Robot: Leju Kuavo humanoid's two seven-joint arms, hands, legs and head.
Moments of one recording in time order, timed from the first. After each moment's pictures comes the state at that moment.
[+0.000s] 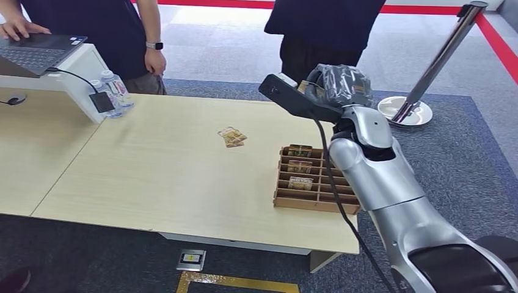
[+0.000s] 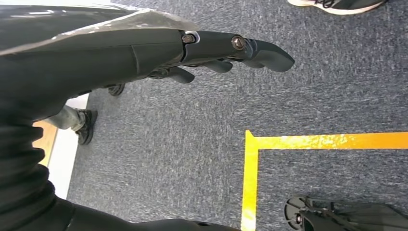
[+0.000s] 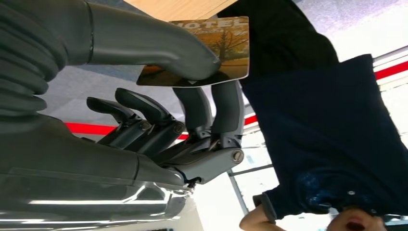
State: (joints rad) left arm -0.09 -0.24 1.01 -0.21 -1.28 0.54 -0.09; right arm -0.87 0.16 0.40 -0.97 1.09 -0.09 0.11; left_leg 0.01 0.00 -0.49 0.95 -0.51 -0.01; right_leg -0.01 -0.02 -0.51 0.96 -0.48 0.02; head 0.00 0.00
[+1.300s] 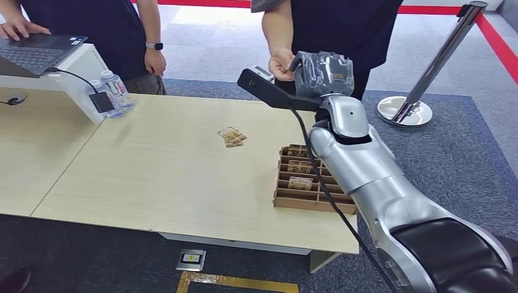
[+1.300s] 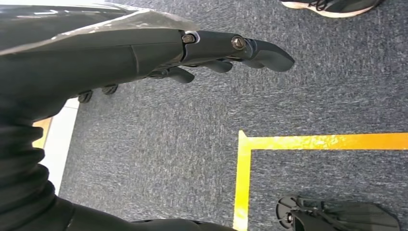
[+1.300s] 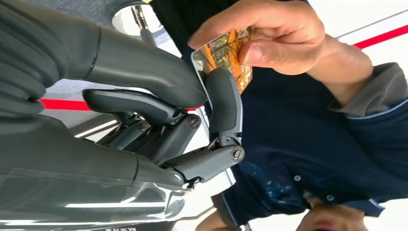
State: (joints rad) left arm -0.09 -0.24 1.00 -0.21 -1.26 0.55 -0.12; right arm -1.04 0.26 0.39 -0.61 1.21 -0.35 0.01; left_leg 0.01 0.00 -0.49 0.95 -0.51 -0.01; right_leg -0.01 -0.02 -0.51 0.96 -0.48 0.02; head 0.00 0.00
